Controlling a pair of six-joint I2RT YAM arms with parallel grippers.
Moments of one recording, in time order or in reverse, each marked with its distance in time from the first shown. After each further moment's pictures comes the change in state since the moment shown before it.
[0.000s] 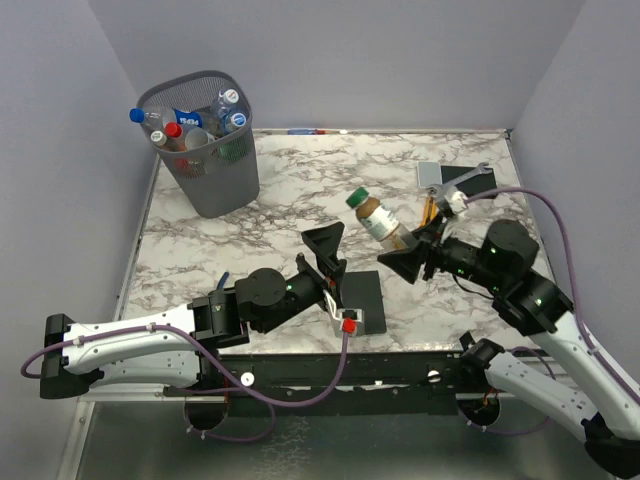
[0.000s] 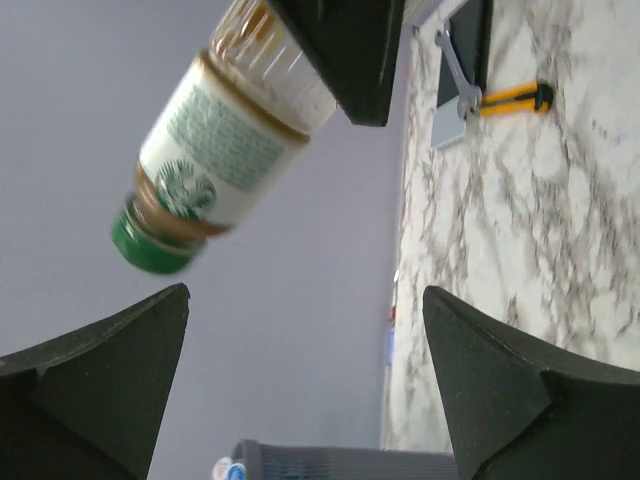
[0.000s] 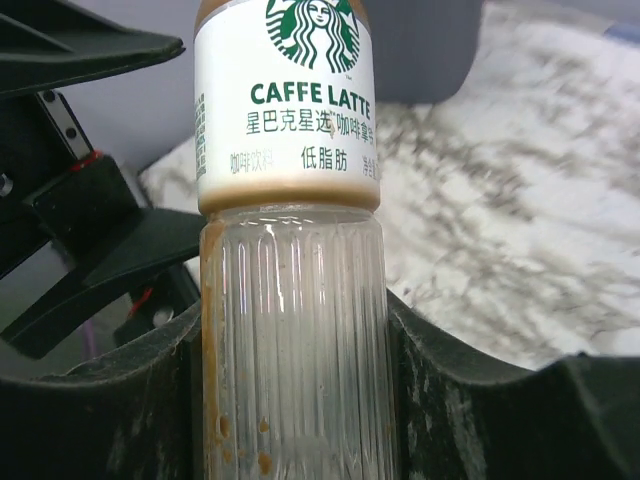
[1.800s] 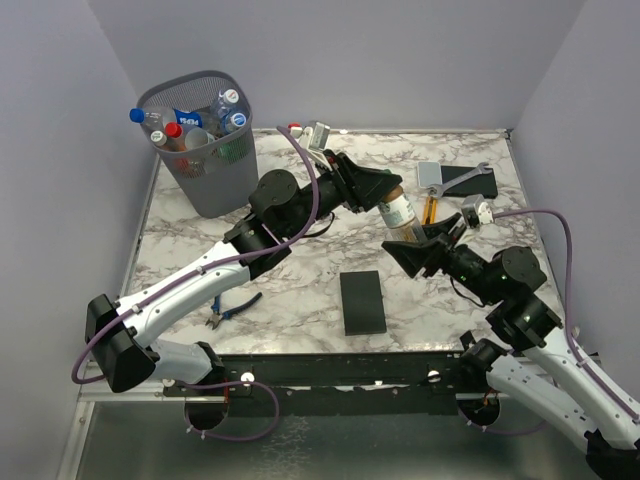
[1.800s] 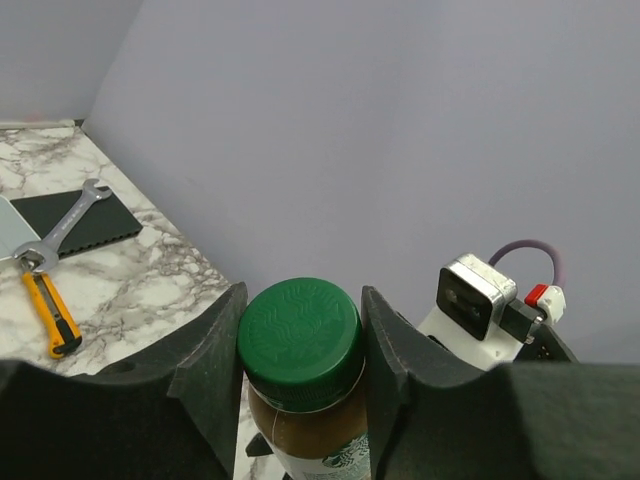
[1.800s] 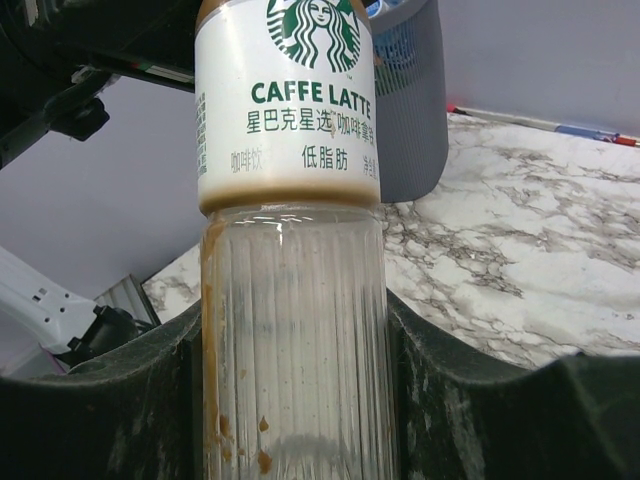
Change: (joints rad) left arm 0.454 0.412 0.410 0.338 0.459 -2.040; right arm 0.000 -0.193 -0.258 0.430 0.204 0.145
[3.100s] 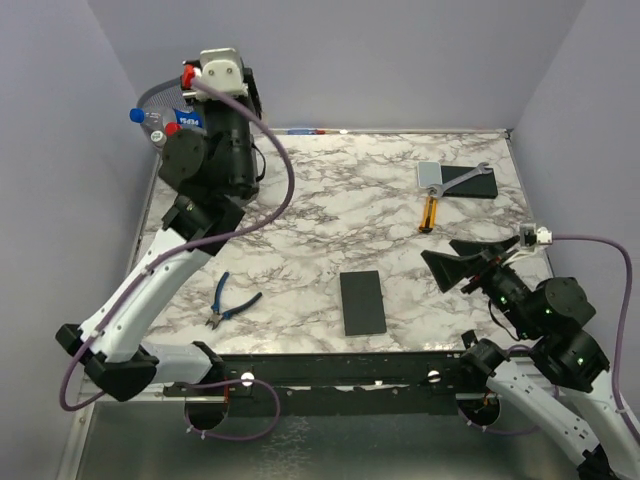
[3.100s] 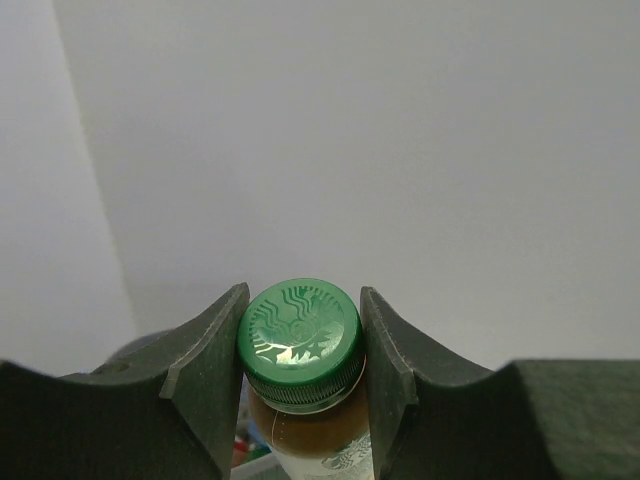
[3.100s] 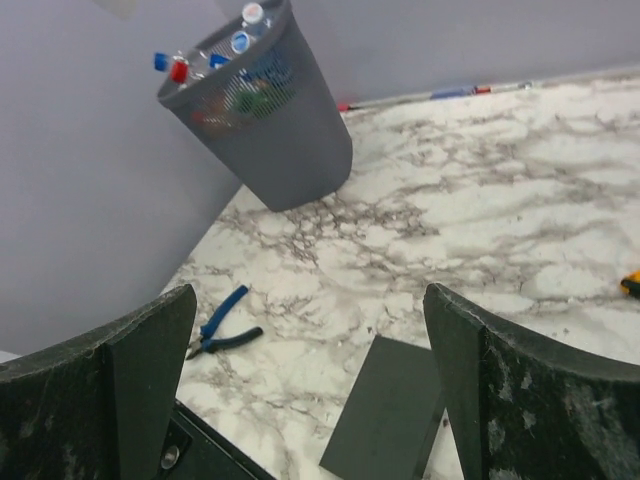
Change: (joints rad) left arm 0.120 -0.089 0.358 -0.026 -0.830 1.134; right arm 0.000 -0.264 0.126 -0.438 0.309 0.116
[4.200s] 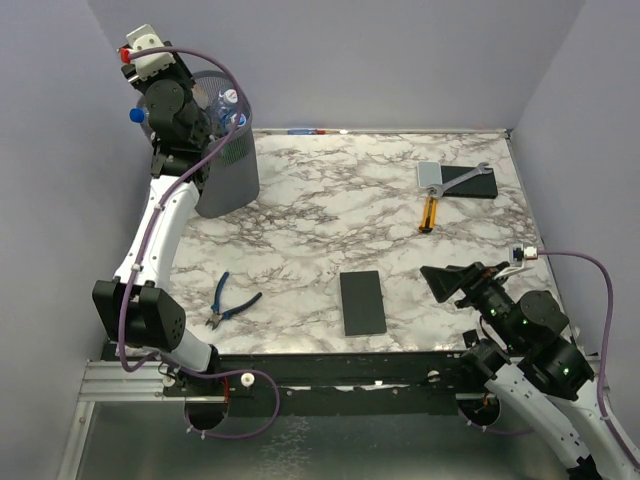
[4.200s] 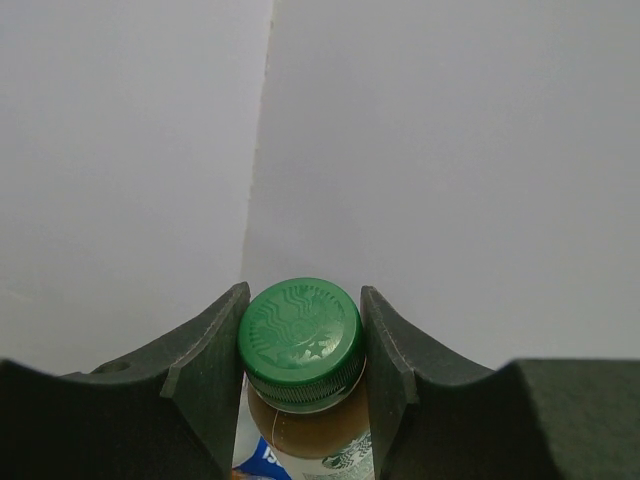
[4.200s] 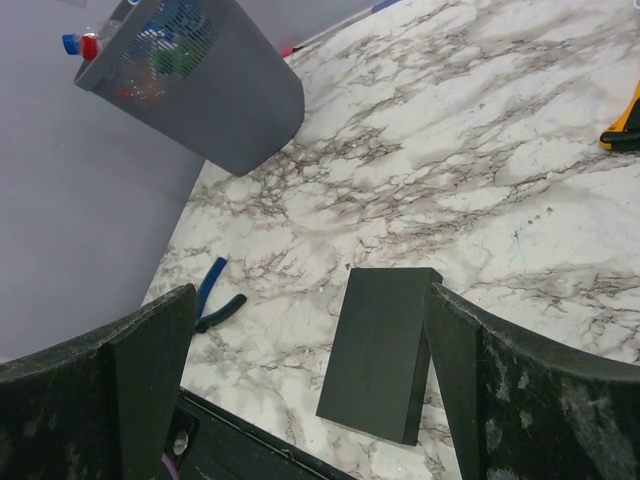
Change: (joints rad) left arm 0.633 0.301 0.023 0.092 0.055 -0.375; right arm 0.000 -0.169 -0.212 -0.140 0.108 0.214
